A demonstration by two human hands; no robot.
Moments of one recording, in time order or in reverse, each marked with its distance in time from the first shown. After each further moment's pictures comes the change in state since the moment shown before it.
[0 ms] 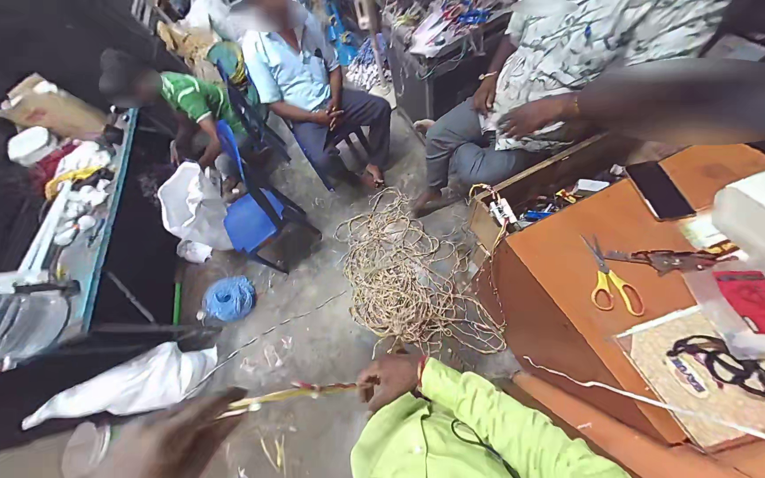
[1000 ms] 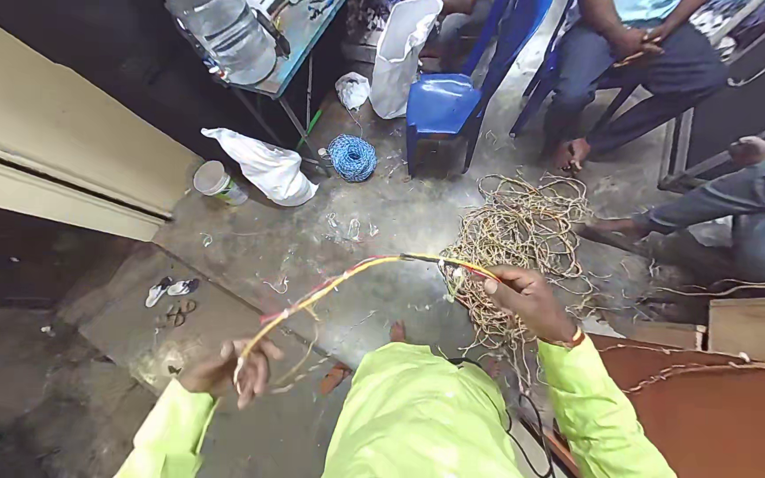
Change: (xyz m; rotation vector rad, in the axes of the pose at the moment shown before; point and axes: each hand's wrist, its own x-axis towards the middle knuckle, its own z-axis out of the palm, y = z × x) left_hand -0.428 -0.243 0.200 -1.948 0.152 -0.161; right_hand 0.209 -0.105 0.087 0.150 0.302 -0.147
